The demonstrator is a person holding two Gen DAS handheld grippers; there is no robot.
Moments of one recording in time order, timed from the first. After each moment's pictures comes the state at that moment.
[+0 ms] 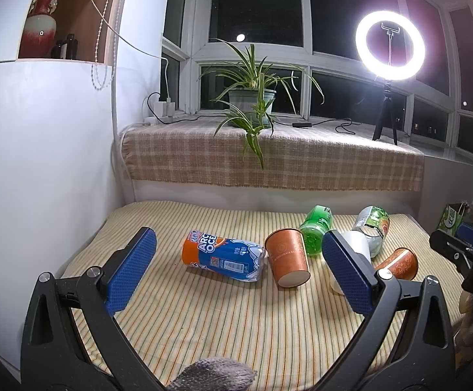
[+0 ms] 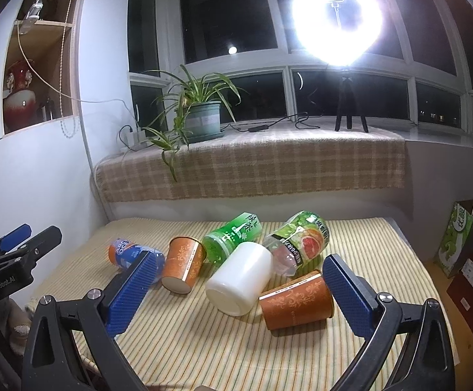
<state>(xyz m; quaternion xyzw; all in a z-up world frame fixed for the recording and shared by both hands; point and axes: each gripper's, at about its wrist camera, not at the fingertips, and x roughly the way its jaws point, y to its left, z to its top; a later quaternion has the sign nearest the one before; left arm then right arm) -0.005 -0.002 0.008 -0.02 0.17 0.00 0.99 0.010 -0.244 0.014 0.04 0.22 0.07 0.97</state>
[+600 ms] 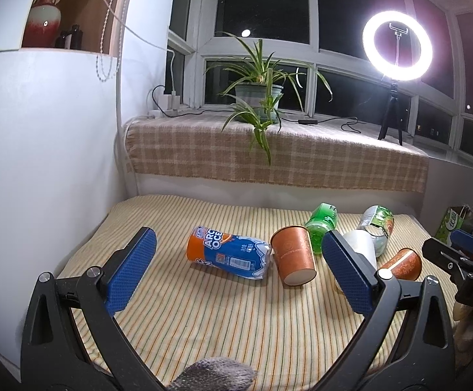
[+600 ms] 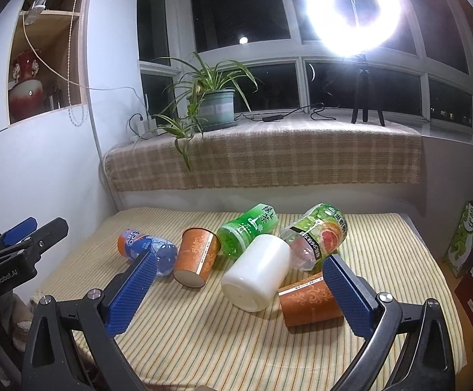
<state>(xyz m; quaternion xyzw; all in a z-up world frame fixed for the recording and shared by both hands) 0.000 0.009 0.004 -0.03 0.18 0.01 0.98 0.020 -0.227 0.009 0.03 0.24 0.09 0.97</state>
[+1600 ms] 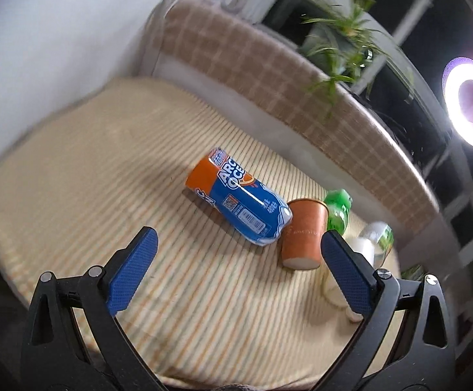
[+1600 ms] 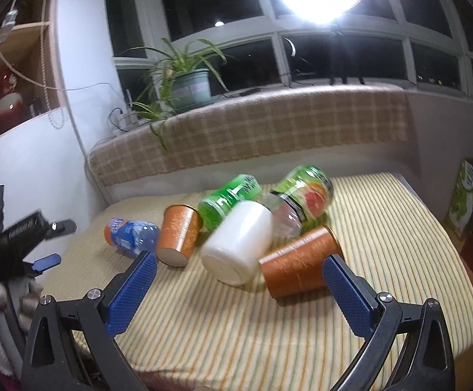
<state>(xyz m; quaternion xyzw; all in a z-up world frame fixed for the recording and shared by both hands) 0.083 0.076 -0.048 -0.30 0.36 0.02 0.88 0.015 -0.263 -0.027 0.09 0.29 0.05 0.95</state>
